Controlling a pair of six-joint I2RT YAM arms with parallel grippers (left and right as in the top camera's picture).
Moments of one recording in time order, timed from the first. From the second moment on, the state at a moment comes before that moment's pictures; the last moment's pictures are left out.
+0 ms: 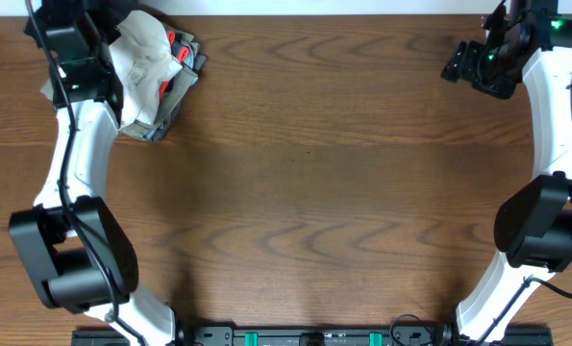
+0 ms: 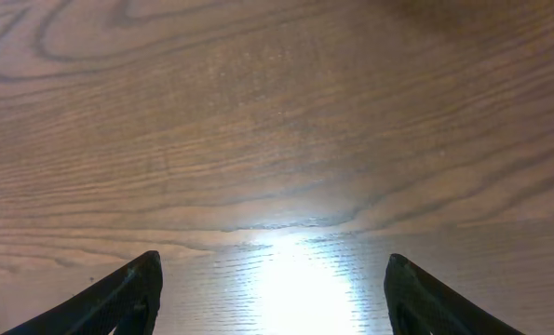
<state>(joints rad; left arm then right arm) 0.19 1.84 1.45 0.24 -0.17 1.12 -0.13 2.04 1.99 -1.15 -0.20 0.21</state>
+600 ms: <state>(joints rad) 0.25 1.97 1.45 0.37 -0.13 1.12 -0.09 2.04 1.99 -1.11 -0.19 0.21</state>
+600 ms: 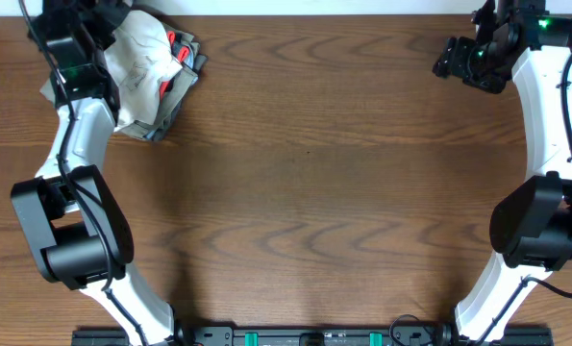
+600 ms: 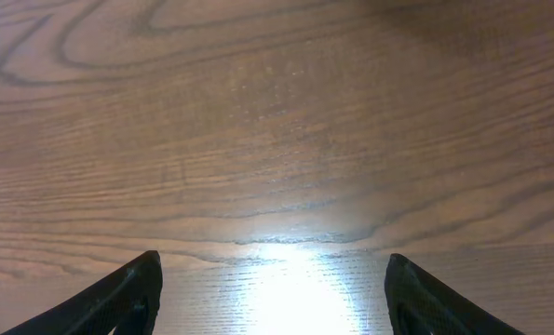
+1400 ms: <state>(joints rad) 0.07 1.97 1.45 -0.13 -0.14 0.88 -0.09 2.04 1.99 -1.10 -0.19 0.21</state>
